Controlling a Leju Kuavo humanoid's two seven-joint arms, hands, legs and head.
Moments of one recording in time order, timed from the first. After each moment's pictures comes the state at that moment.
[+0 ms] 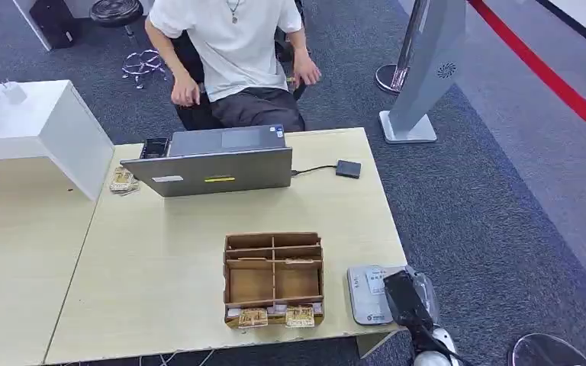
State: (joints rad) left arm -0.08 -0.19 1.13 -0.23 -1.29 0.43 0.05; right arm 0.08 0.14 -0.16 -1.23 0.60 -0.33 -0.30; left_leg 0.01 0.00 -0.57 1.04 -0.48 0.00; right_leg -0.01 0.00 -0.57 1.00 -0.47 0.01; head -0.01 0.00
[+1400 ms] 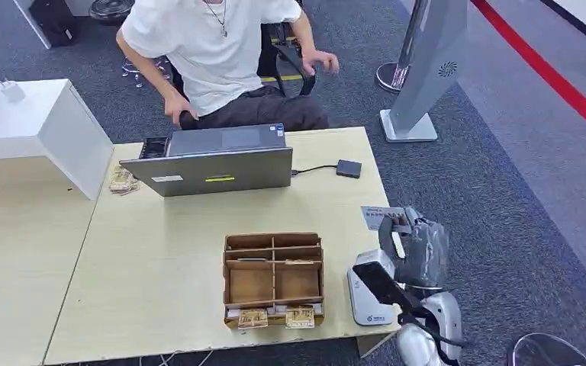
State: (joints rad) left arm -0.08 -0.19 1.13 -0.23 -1.33 0.42 0.05; right arm 0.02 0.10 0.12 -1.60 0.93 -0.69 -0.32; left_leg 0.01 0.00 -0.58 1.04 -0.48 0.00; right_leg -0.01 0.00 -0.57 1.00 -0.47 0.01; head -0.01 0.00
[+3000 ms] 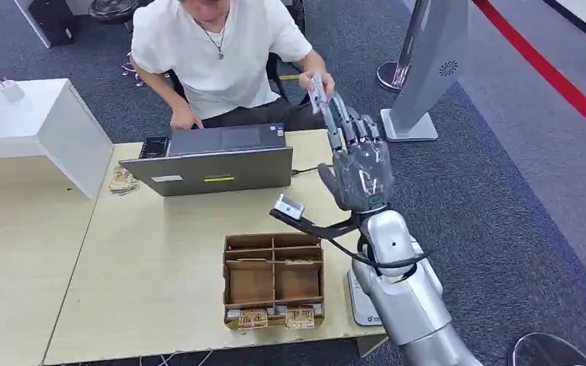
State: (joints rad) left arm -0.09 -0.22 1.10 -0.23 -1.37 0.40 0.01; right arm -0.40 0.08 0.33 -1.38 1.53 -0.69 -0.06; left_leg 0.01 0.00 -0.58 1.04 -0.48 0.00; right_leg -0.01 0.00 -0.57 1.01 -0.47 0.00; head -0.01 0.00
